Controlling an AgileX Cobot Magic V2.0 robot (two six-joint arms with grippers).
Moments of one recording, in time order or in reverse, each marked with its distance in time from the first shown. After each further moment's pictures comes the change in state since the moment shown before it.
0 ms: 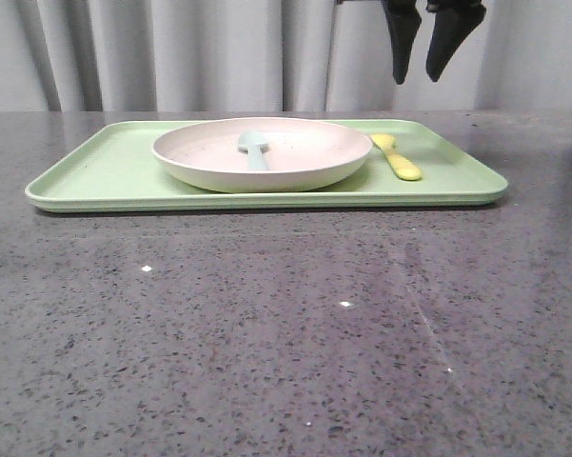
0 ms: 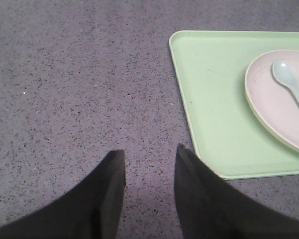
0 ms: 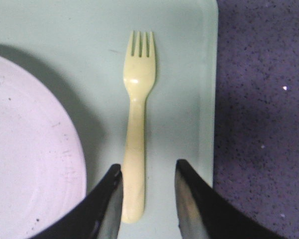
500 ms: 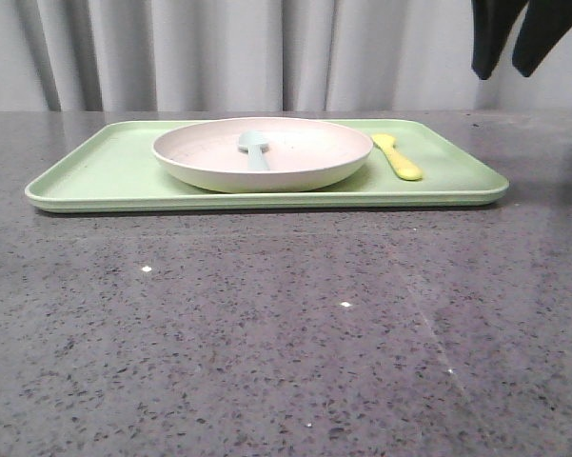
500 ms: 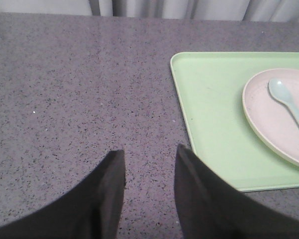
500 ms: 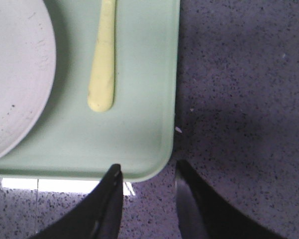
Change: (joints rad) left arm 0.000 -0.082 0.047 0.015 -0.061 0.000; right arm 0.000 -0.423 0.544 0.000 -0.165 0.000
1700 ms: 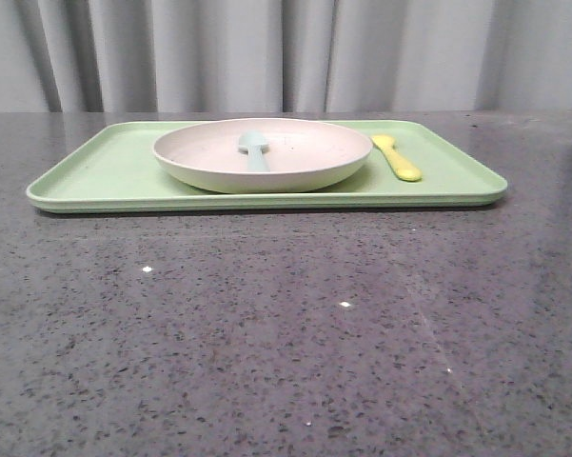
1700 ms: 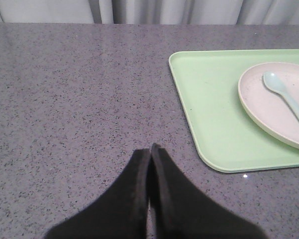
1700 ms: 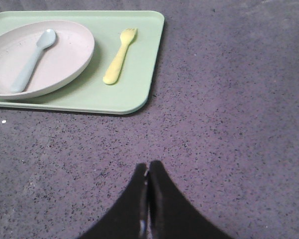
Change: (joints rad) left arm 0.000 -0.155 0.110 0.004 -0.007 0.029; right arm 0.000 -1.150 0.952 -0.066 -0.474 0.000
